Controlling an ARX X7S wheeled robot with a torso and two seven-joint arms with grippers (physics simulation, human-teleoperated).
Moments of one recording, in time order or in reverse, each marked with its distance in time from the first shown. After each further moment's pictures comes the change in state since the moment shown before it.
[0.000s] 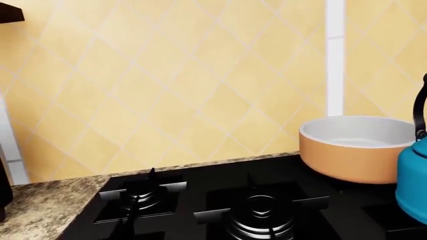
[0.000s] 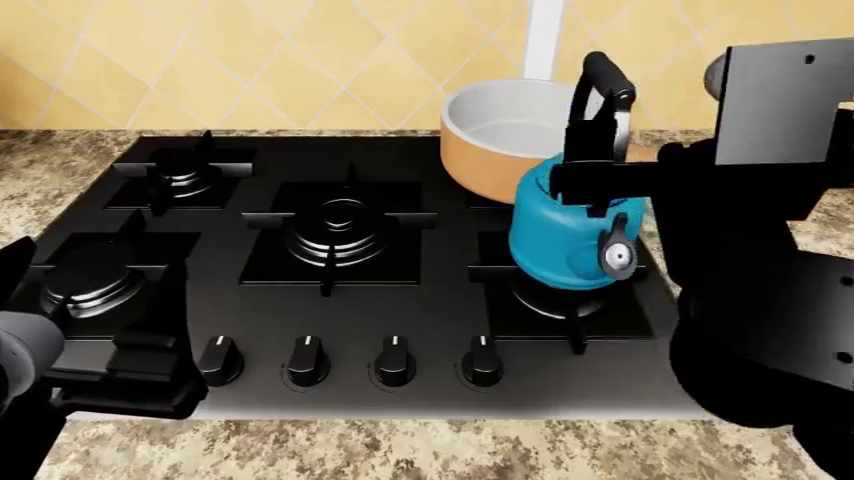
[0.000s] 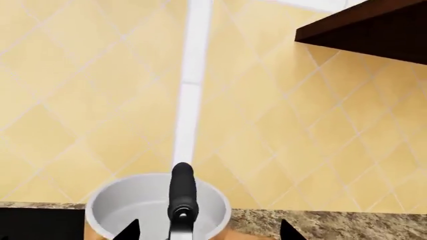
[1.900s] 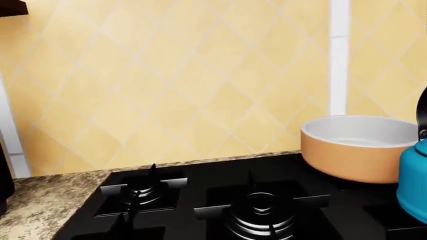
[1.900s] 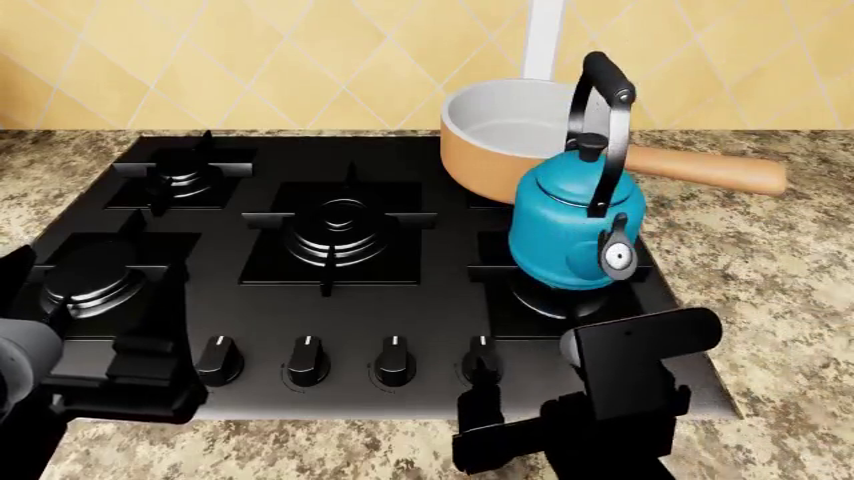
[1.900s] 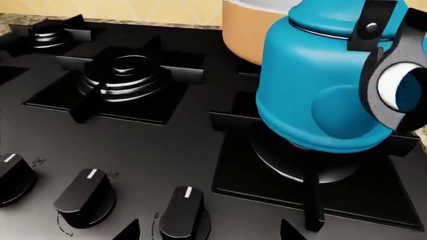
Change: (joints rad) left arm 0.087 0.000 -0.035 0.000 0.033 0.035 -0.019; right arm -0.538 -0.007 -0.055 -0.220 0.277 -0.114 0.047
